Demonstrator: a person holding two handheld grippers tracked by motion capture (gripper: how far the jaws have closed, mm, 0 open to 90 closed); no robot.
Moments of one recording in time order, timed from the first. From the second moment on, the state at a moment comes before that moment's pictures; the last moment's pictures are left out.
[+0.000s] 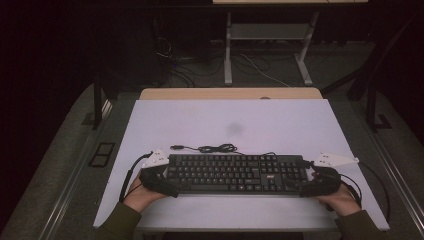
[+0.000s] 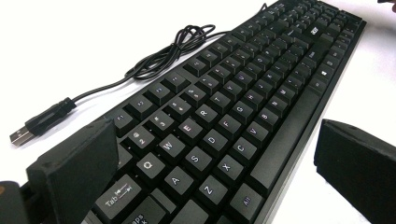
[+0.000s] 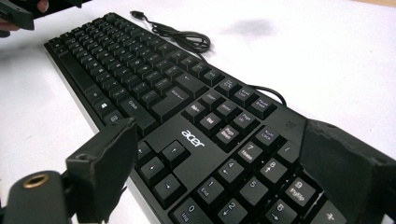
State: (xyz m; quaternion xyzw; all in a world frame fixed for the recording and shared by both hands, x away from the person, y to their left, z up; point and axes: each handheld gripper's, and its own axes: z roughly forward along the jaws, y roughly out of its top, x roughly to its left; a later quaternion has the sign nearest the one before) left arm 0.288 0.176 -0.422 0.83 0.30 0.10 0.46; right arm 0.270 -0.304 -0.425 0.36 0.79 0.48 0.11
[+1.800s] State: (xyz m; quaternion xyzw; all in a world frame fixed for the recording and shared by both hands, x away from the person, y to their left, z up) left arm 0.288 0.175 -0.423 0.83 0.30 0.10 0.46; right arm 0.287 -0.270 -0.415 0.34 0.80 0.49 0.09
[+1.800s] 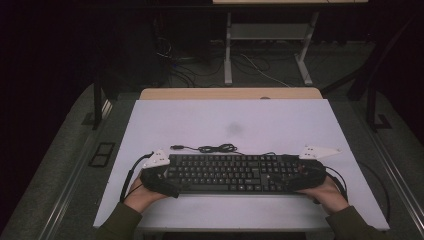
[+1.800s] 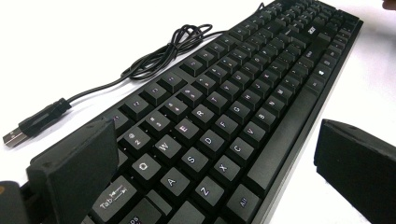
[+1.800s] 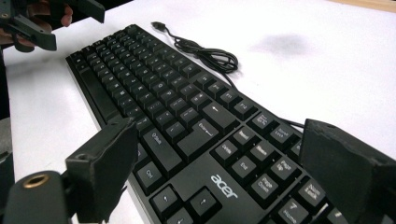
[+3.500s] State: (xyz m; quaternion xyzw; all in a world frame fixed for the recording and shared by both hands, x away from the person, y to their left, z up) left arm 0.293 0.167 -0.422 0.83 0.30 0.09 0.47; right arm 0.309 -0.211 -0.410 0.30 0.82 0.49 0.06
